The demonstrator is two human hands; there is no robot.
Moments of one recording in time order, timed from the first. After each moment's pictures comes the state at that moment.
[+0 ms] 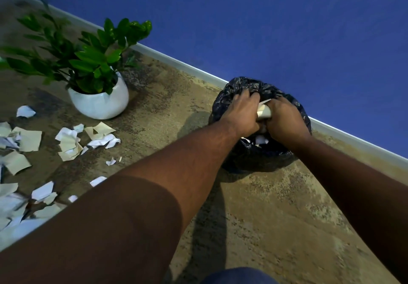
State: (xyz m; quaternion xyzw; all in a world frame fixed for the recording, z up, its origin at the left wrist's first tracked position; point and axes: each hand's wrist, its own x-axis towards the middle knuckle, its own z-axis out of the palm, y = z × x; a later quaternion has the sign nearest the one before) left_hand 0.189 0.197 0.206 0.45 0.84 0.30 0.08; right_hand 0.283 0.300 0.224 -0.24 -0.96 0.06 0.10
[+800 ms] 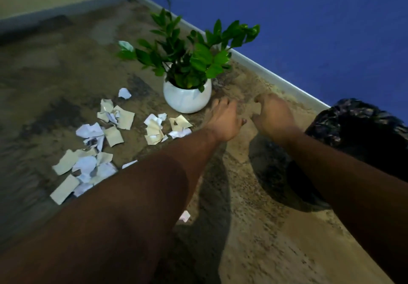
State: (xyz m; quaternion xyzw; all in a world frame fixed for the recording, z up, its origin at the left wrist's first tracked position) left_hand 0.054 -0.019 0.134 0.25 0.94 0.23 0.02; right_hand 0.096 0.129 0.170 -0.12 -0.99 0.11 0.03
